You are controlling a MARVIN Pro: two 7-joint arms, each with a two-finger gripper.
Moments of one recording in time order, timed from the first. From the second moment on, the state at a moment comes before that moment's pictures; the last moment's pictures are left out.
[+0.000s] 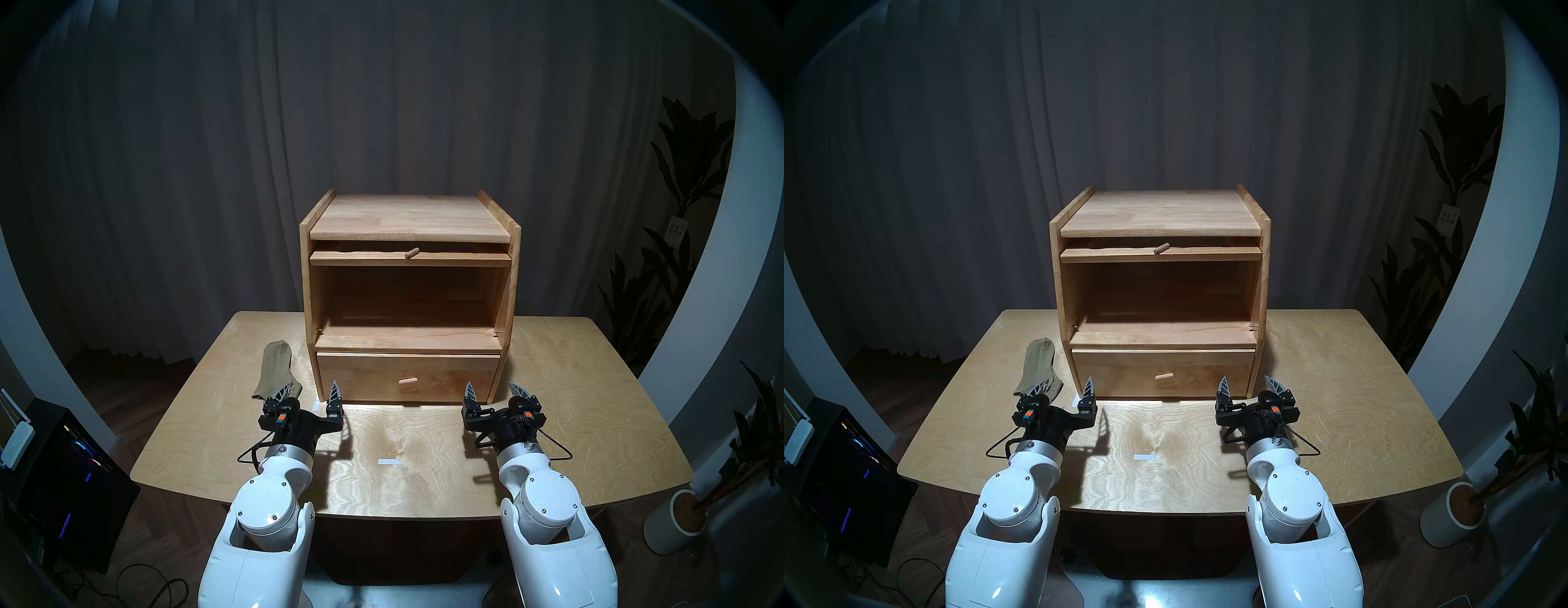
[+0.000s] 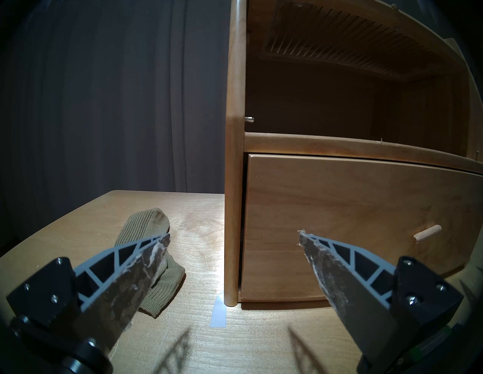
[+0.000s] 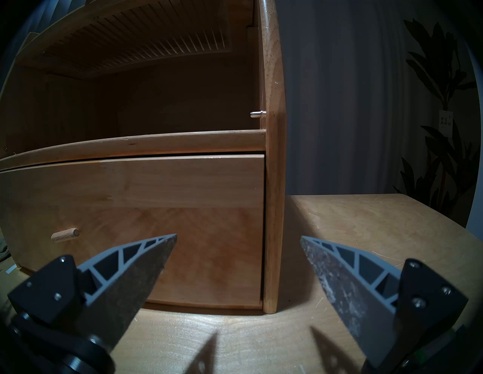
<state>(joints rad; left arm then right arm) 1.92 -1.58 -1.54 -1.80 -0.01 -0.03 0.01 -1.91 -1.58 1.53 -1.80 0.01 -0.02 -0.01</state>
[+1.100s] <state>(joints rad) 2.12 -1.35 -1.71 -2.03 0.48 -0.03 -0.15 -1.91 -1.58 1.53 -1.78 0.01 -0.02 -0.01</state>
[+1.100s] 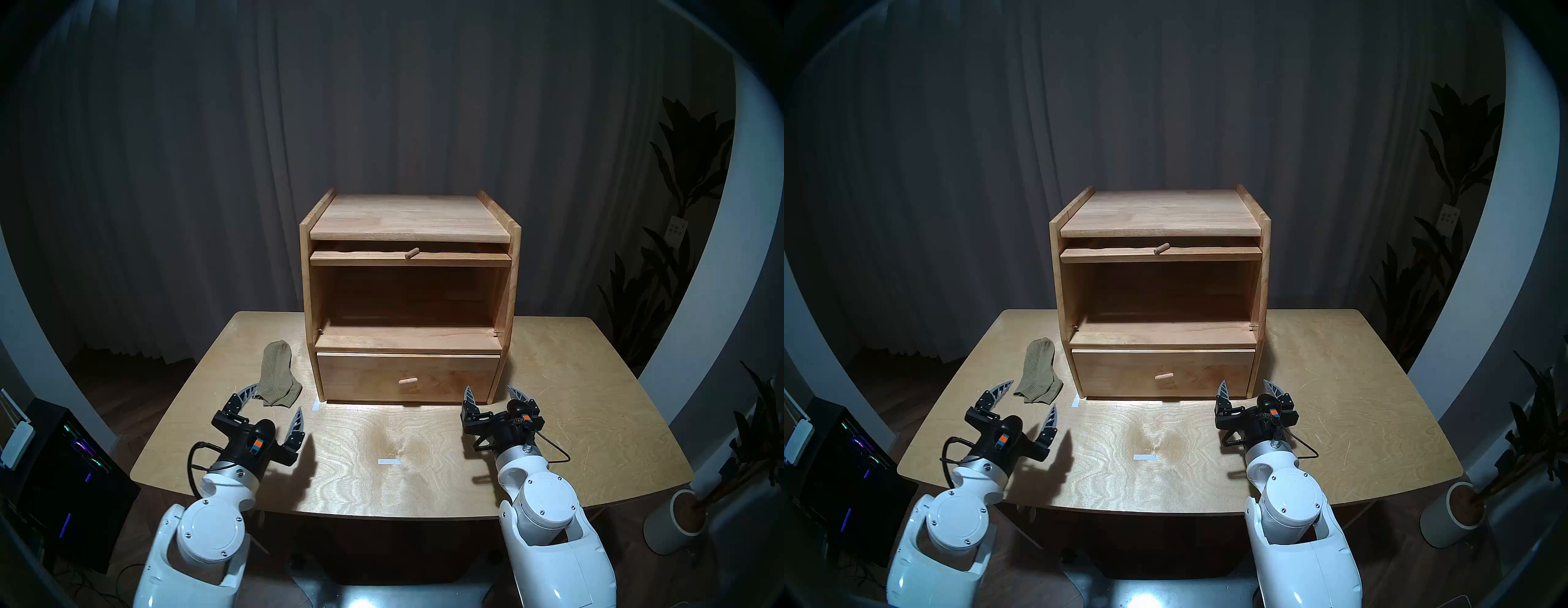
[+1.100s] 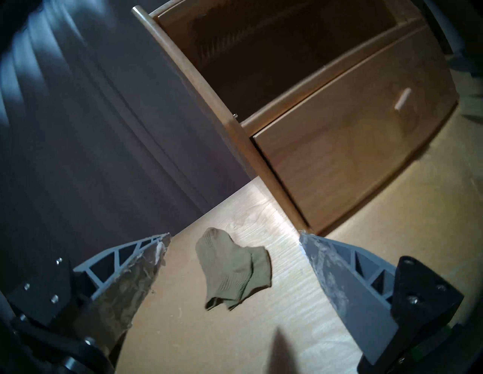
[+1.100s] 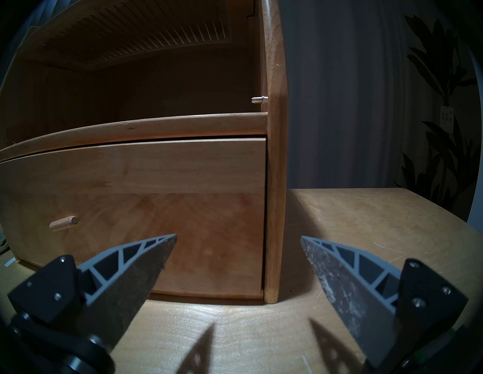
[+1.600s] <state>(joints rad) 2.06 -1.21 -1.85 -2.09 0.46 0.12 -0.43 -1.90 -1.58 1.53 -1.77 0.01 -0.02 -0.01</state>
